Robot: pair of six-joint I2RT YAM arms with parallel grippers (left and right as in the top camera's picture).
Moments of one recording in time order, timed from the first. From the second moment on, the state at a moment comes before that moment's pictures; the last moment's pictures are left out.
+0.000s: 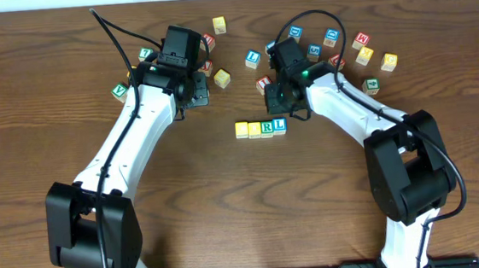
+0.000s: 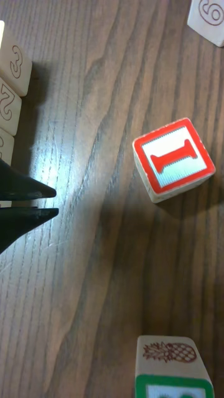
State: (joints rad) left arm -0.31 1.78 1.45 -0.82 -0.14 -0.33; right arm 0.43 2.02 1.42 -0.59 -0.02 0.36
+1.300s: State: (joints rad) left arm -0.31 1.78 1.45 -0.82 -0.17 -0.33; right arm 0.49 2.02 1.38 -0.58 0.04 0.42
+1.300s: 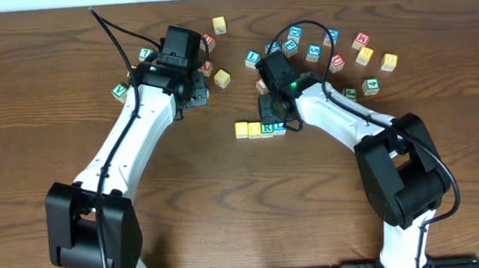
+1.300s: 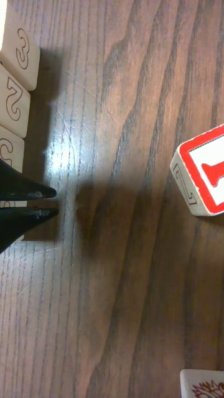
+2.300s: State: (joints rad) left arm -0.31 1.78 1.45 -0.82 -0.17 -0.33; right arm 0.49 2.02 1.37 -0.60 0.05 0.44
